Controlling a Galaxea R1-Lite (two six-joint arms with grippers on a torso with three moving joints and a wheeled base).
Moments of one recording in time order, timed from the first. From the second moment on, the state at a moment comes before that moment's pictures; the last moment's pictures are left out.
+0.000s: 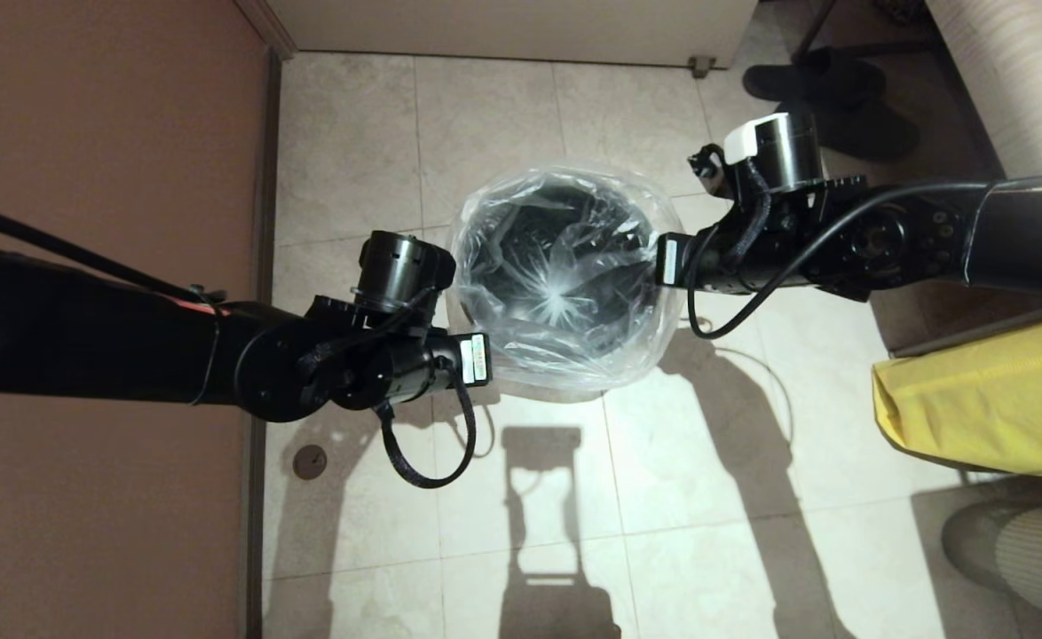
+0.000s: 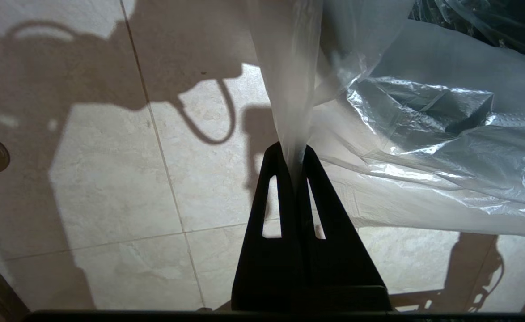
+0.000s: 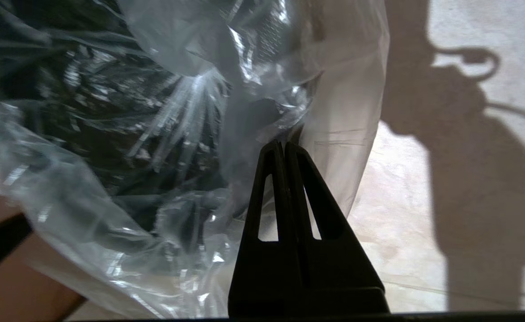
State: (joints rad) left arm -0.54 1.89 -1.24 -0.08 0.30 -0.32; right arm 0.46 2.09 -1.91 0.23 -0.08 0.28
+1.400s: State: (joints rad) left arm -0.55 1.90 -1.16 -0.16 0.30 -0.38; right arm 0.47 2.11 -1.91 0.29 -0.16 0.26
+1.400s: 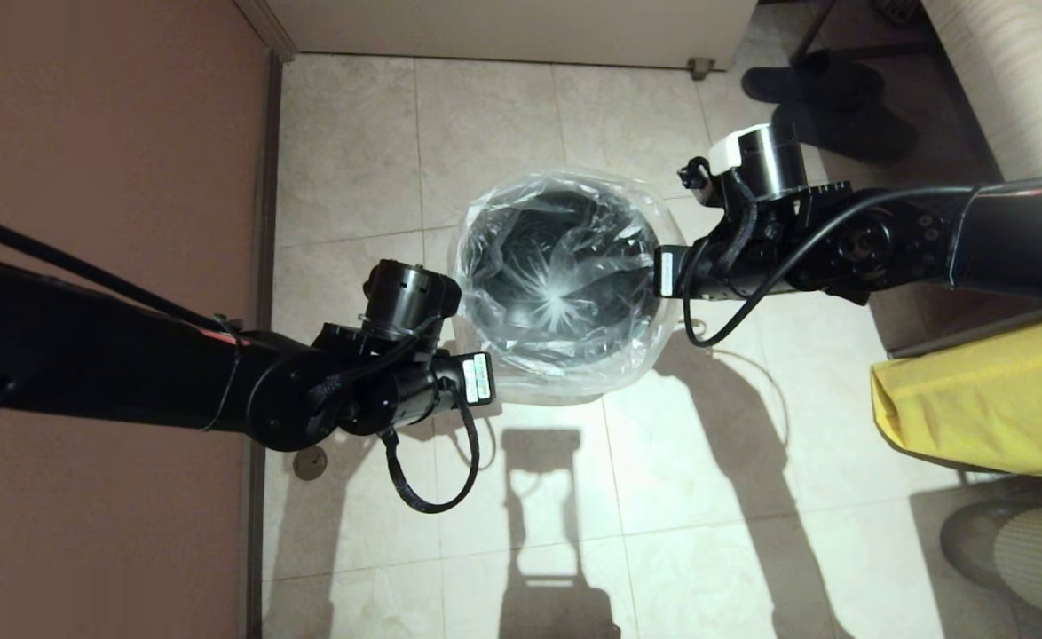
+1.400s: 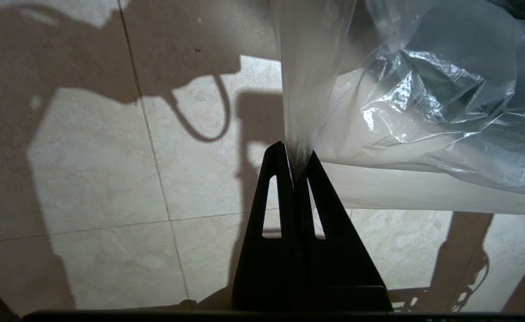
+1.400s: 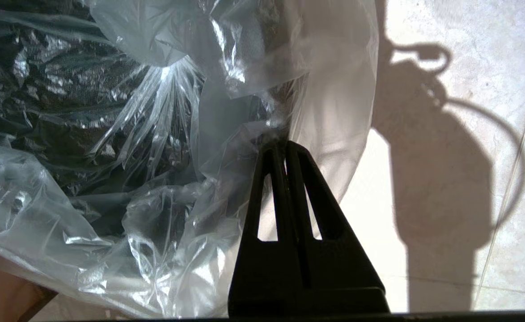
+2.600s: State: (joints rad) left arm -0.51 1.95 -1.18 -0.24 0.30 -0.38; right arm 0.49 2.13 -1.91 0.30 -0.16 0.26
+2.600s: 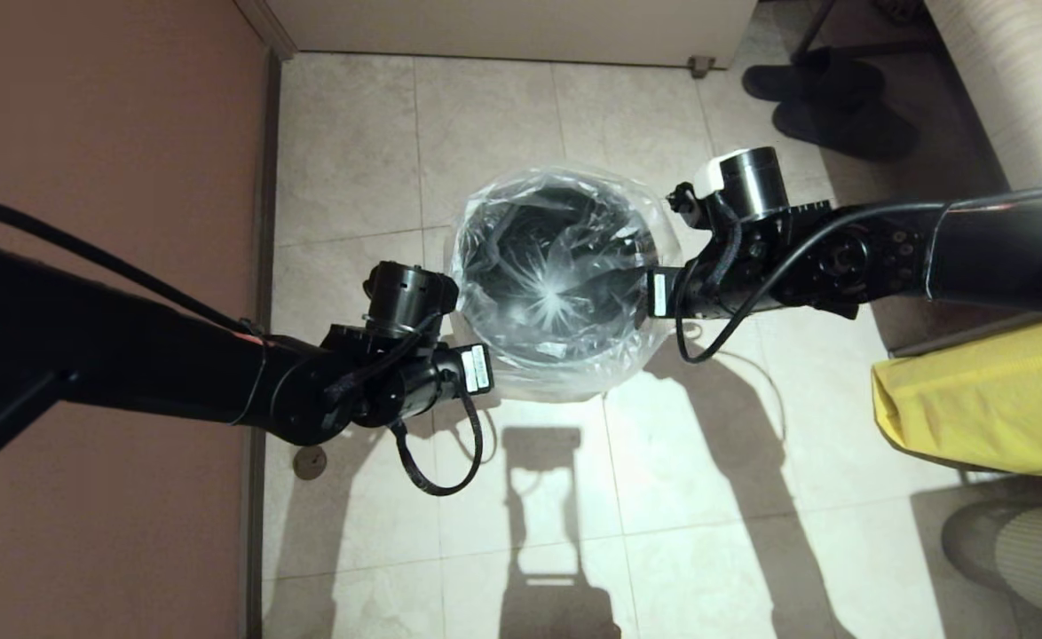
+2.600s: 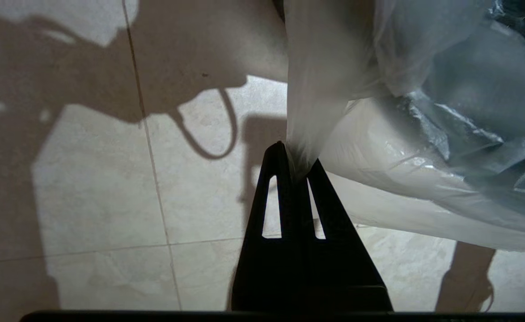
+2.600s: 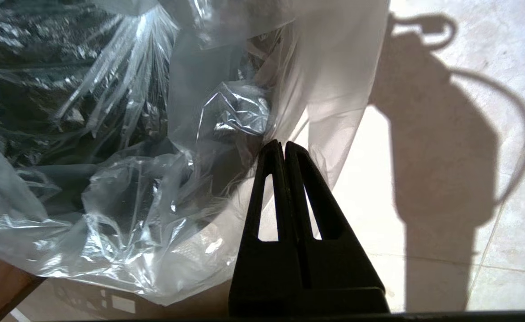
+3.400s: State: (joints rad) left arm -0.46 1.98 -1.19 -0.27 0.30 -0.38; right arm 0.47 2.17 -1.93 0.28 -0.16 0.26
